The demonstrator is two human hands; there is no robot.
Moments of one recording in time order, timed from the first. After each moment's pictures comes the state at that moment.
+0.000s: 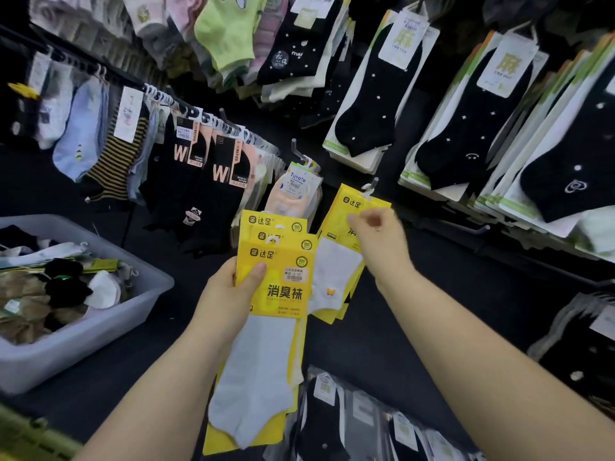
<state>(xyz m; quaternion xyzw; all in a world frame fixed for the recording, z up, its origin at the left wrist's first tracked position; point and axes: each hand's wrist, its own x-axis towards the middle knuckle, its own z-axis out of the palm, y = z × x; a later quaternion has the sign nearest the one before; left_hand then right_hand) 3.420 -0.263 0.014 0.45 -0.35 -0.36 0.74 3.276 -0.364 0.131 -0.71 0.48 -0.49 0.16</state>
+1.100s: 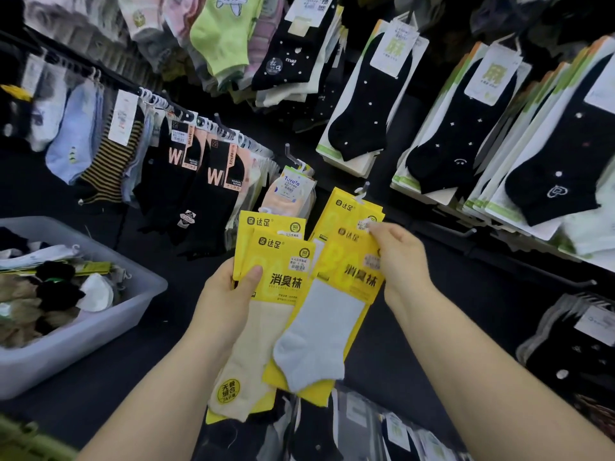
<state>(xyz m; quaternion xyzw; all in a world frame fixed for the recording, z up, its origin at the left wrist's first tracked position) 3.412 -0.258 0.018 0.45 -0.35 -0.33 0.75 3.252 -0.339 0.132 -0.61 0.43 -0.56 0.36</state>
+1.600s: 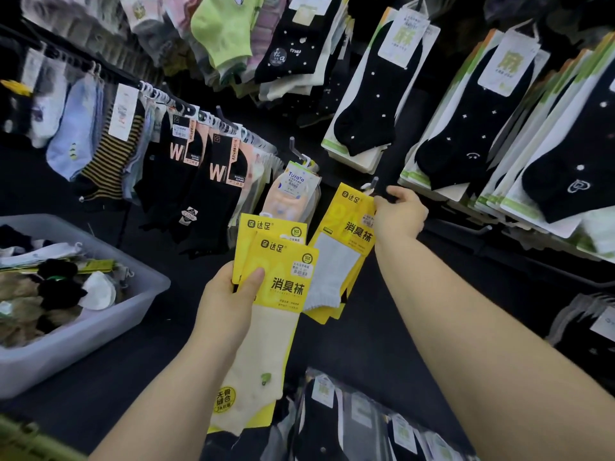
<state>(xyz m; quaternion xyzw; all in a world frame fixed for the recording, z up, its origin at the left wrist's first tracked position) 3.410 -0.264 0.010 0.47 -0.34 -0.30 0.76 3.286 -0.406 0.162 -0.57 0.52 -0.62 0.16</state>
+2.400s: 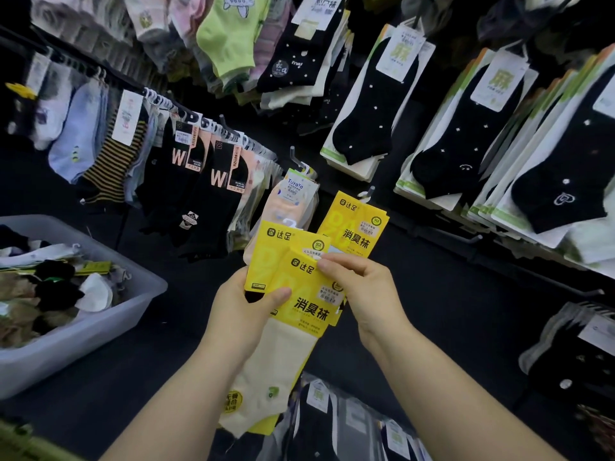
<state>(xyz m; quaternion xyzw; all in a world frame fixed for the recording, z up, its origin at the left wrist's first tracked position) 3.400 -0.260 0.016 0.46 -0.38 -0.30 0.74 3.269 -0.307 0.097 -0.69 0.36 -0.48 0.40</state>
